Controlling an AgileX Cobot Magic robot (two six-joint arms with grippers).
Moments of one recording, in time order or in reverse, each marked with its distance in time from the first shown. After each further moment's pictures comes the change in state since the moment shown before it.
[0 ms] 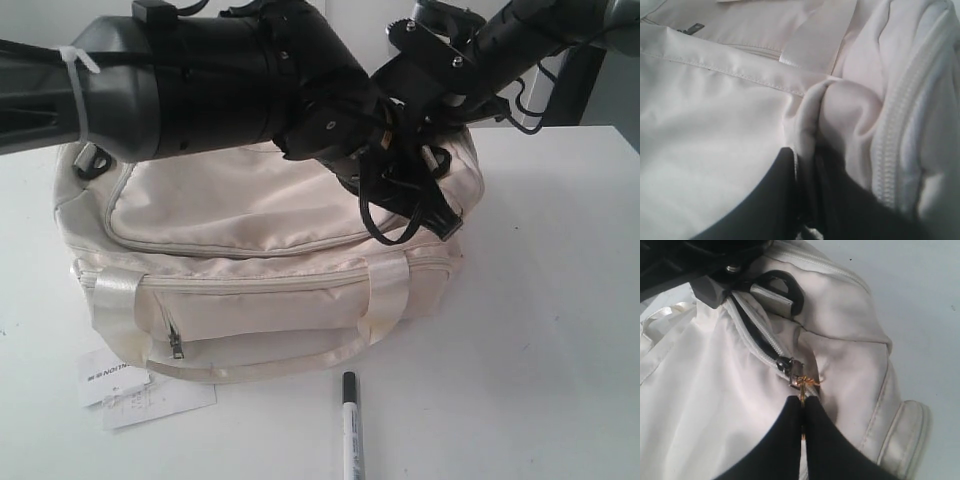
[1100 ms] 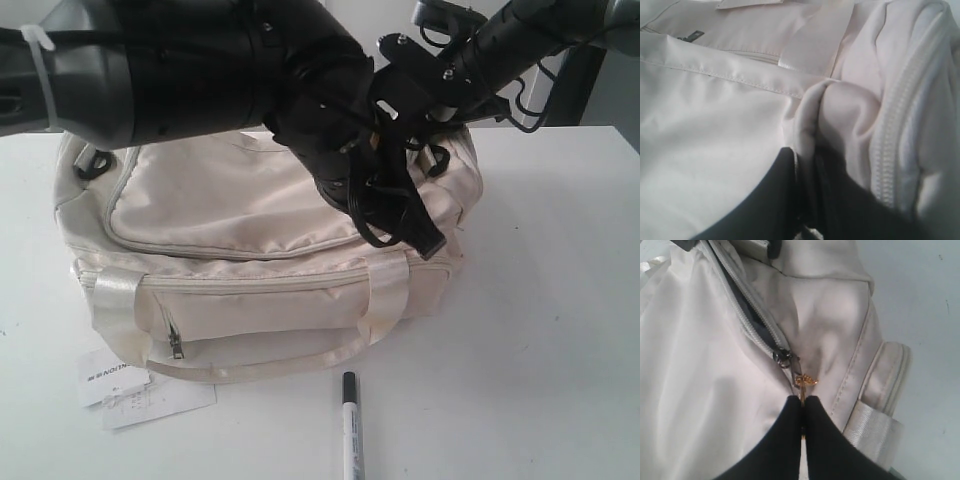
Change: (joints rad) left arm -0.009 -0.035 0.000 -0.086 0.163 0.079; right arm 0.000 0.000 0.000 0.001 -0.011 0.024
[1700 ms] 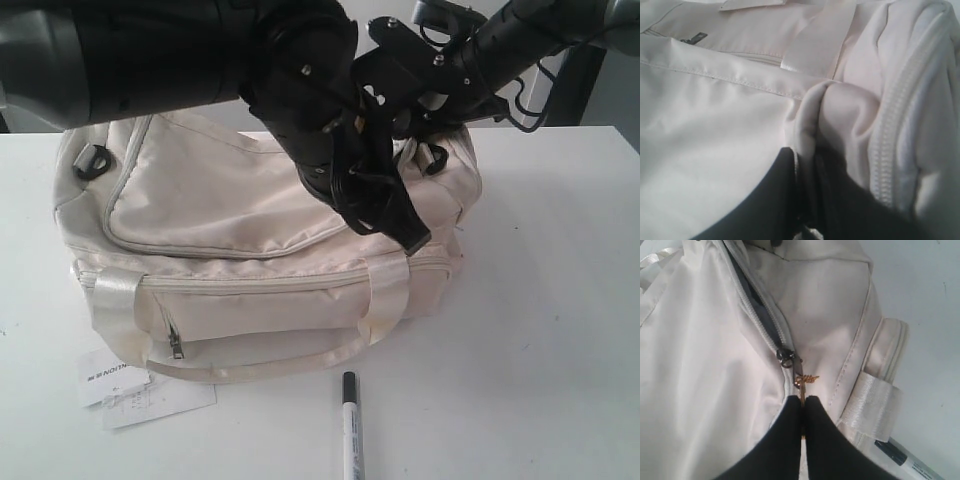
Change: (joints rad) left arm 0.000 -0.048 0.000 -0.014 0.085 0.041; right arm 0.000 0.000 0.000 0.000 -0.001 0.000
